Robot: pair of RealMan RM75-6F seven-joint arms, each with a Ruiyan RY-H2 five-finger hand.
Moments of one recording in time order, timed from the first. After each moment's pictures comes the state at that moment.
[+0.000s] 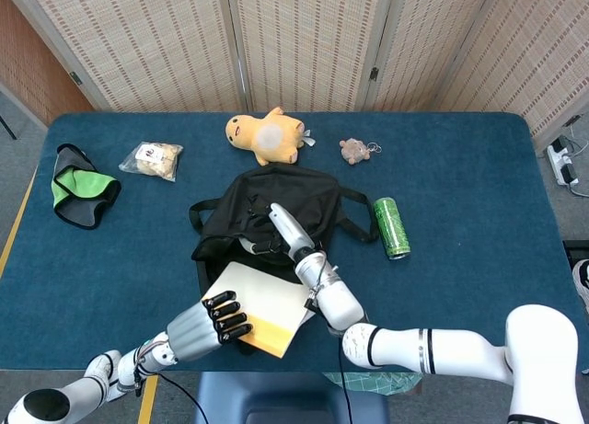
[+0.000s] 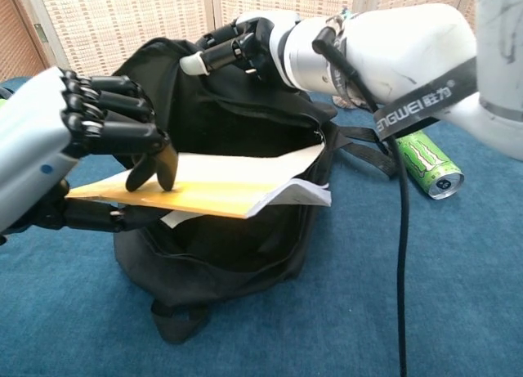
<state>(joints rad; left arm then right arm) -0.64 -1.94 0.08 -0.63 2.03 1.98 -0.15 1.01 -1.68 0.57 -1.72 -0.45 0.89 -0.04</state>
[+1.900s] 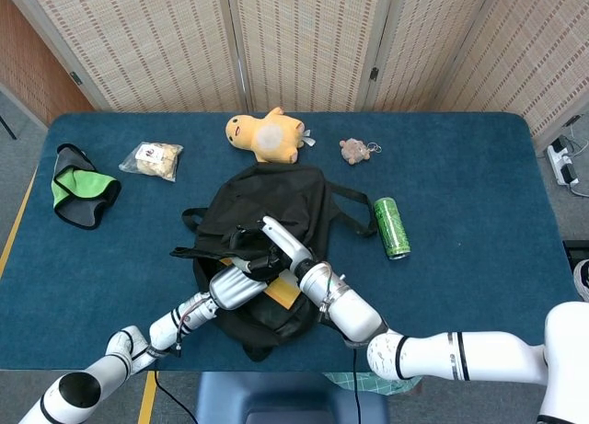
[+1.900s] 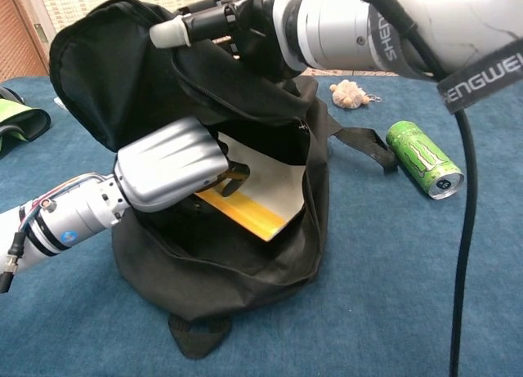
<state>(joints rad) -0.80 -2.02 0.07 -0.48 1.84 1.47 0.04 1.00 -1.51 0.54 -1.90 -0.51 0.78 0.19</state>
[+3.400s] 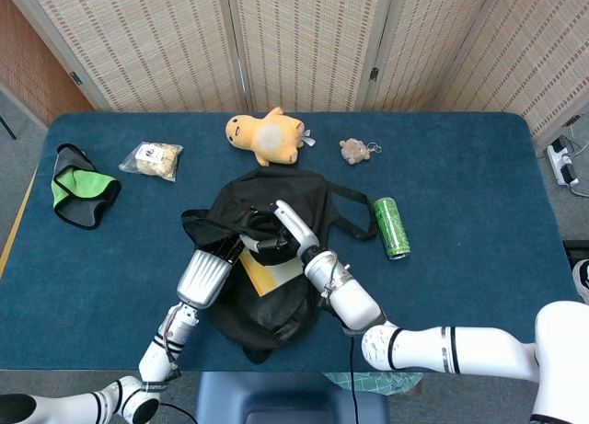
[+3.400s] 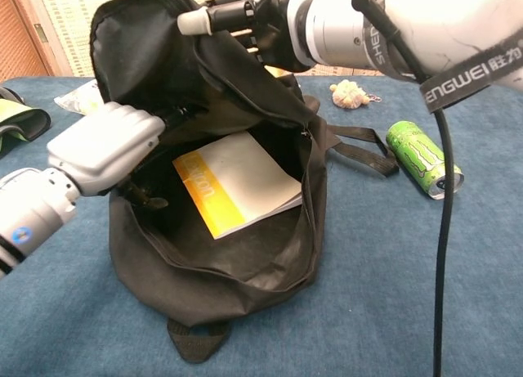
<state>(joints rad) -0.59 -1.79 -0.08 -1.27 1.50 1.35 0.52 1.01 -1.55 0.53 -1.80 -0.52 0.84 0.26</state>
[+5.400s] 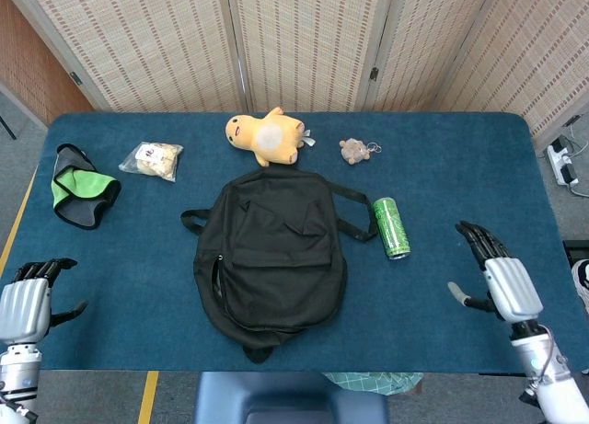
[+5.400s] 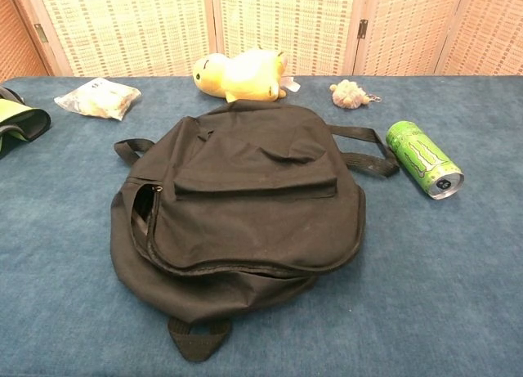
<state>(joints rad) -0.16 -1.25 -0.07 -1.60 1.35 1.54 0.15 0.17 -1.07 0.11 -1.75 -1.51 1.32 0.18</state>
